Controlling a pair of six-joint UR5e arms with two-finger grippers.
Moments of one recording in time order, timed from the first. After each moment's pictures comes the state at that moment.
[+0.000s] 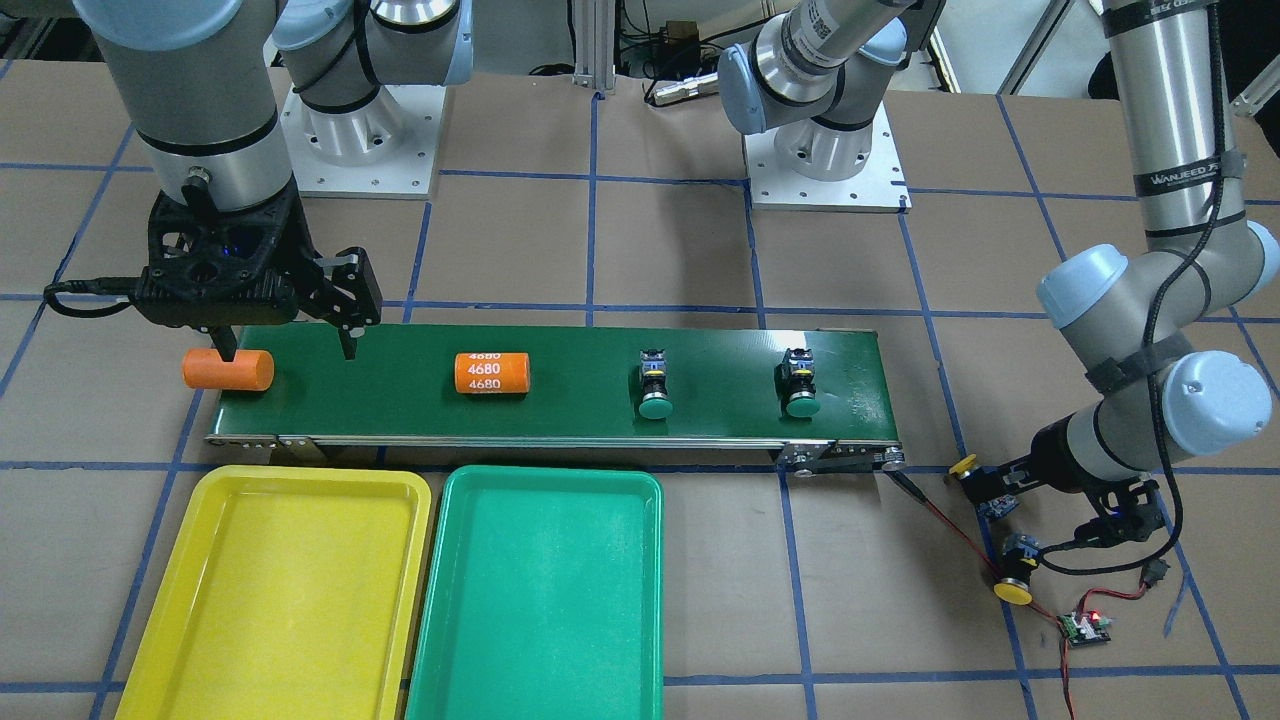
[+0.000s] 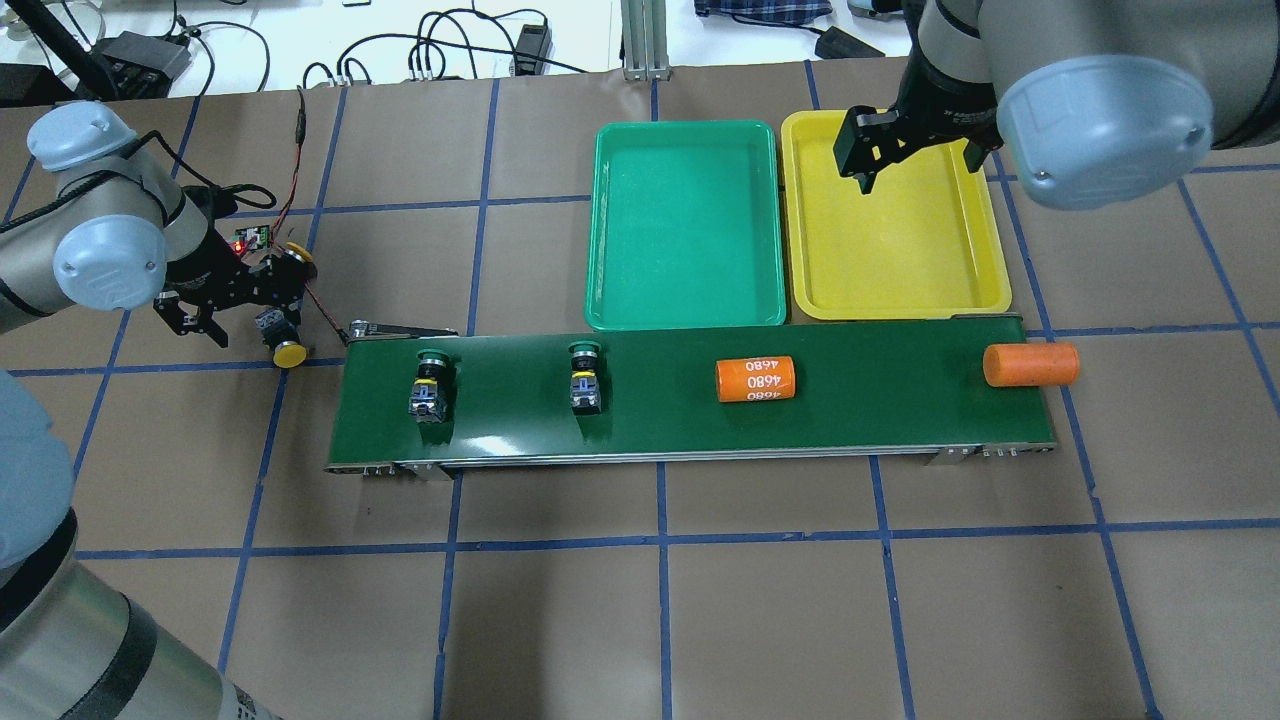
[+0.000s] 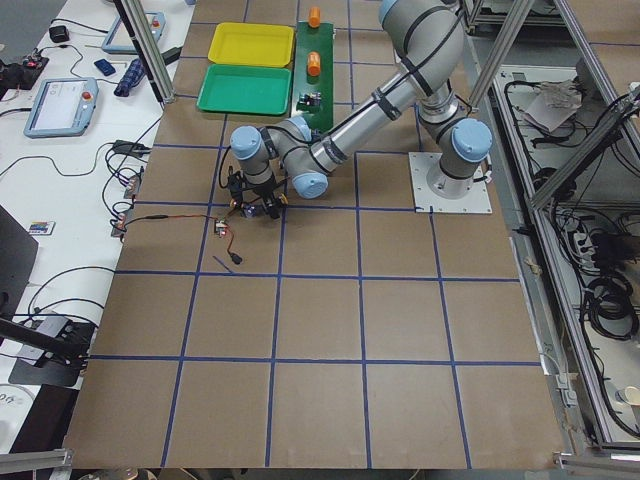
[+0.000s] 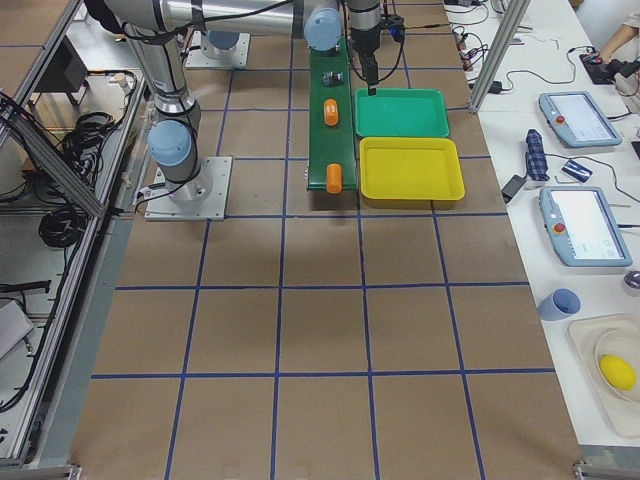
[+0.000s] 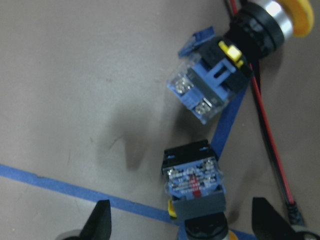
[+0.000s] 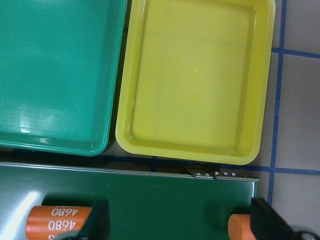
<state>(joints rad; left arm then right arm) -1.15 -2.09 -1.70 -1.04 1.60 0.09 1.62 -1.47 1.60 -1.87 -1.68 -0.06</state>
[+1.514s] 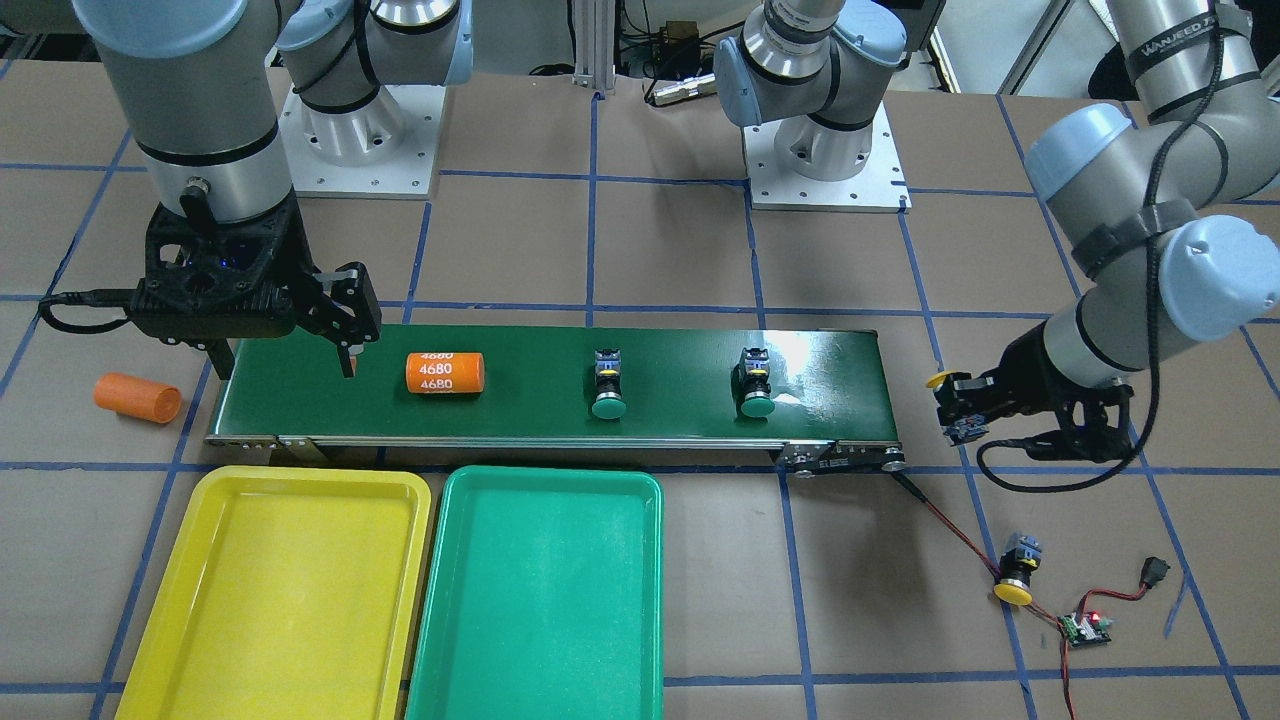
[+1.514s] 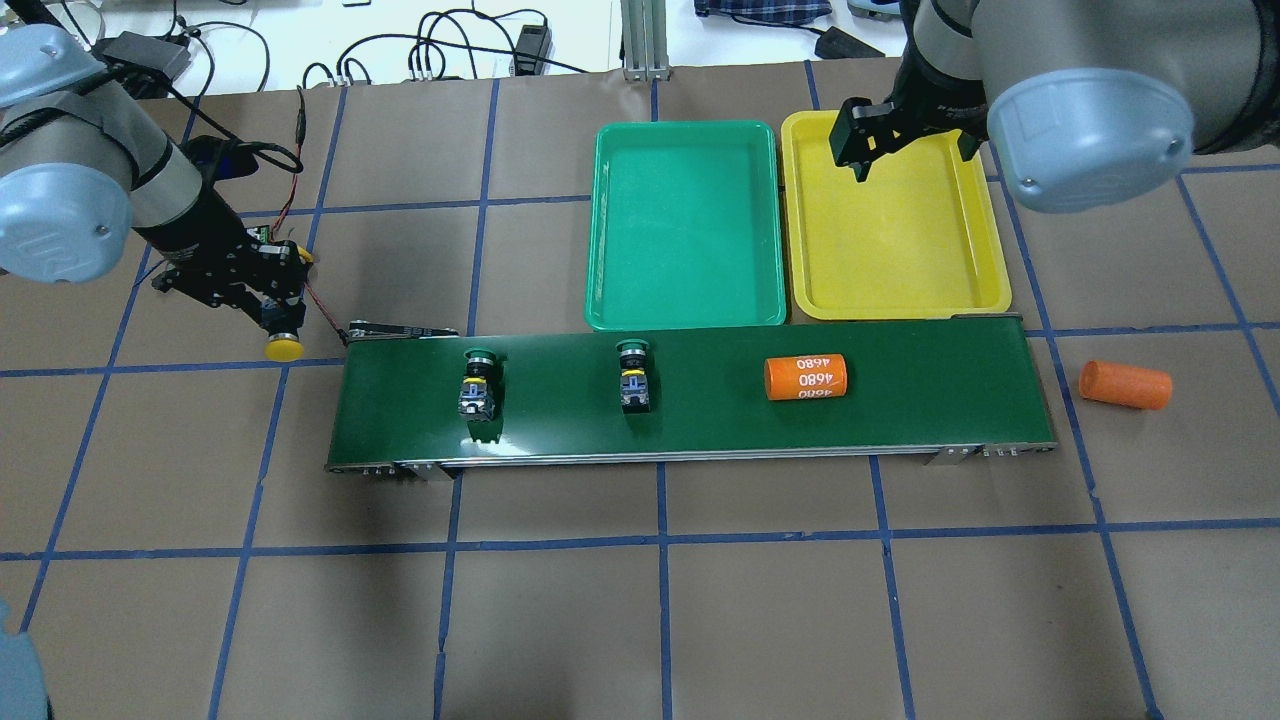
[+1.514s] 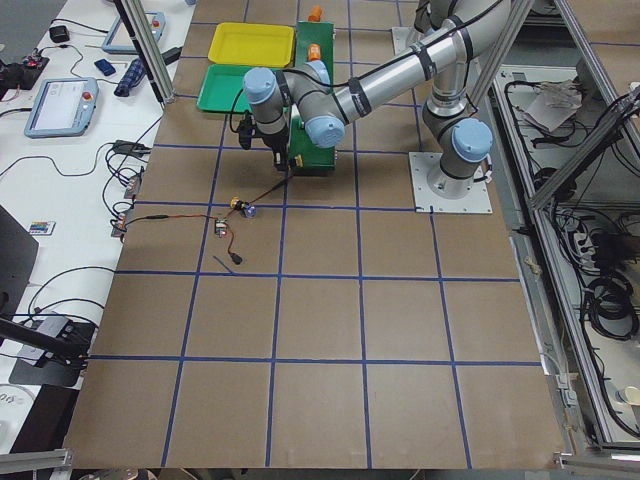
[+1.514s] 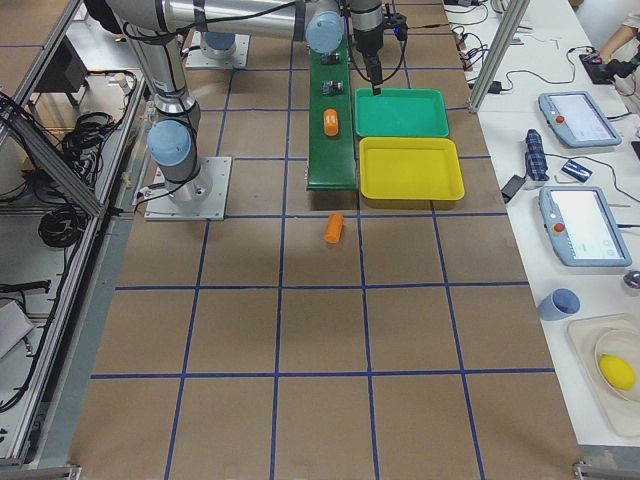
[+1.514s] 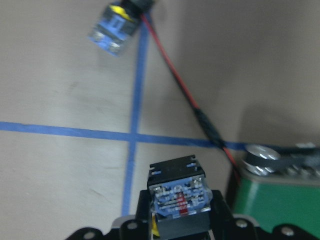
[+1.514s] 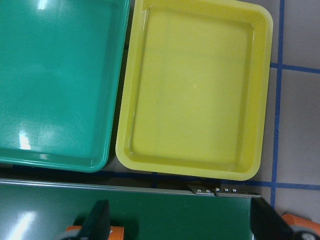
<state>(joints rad) -1.27 -1.81 -1.74 -1.30 1.53 0.29 1.62 -1.46 1.60 -1.94 -1.67 -0.07</state>
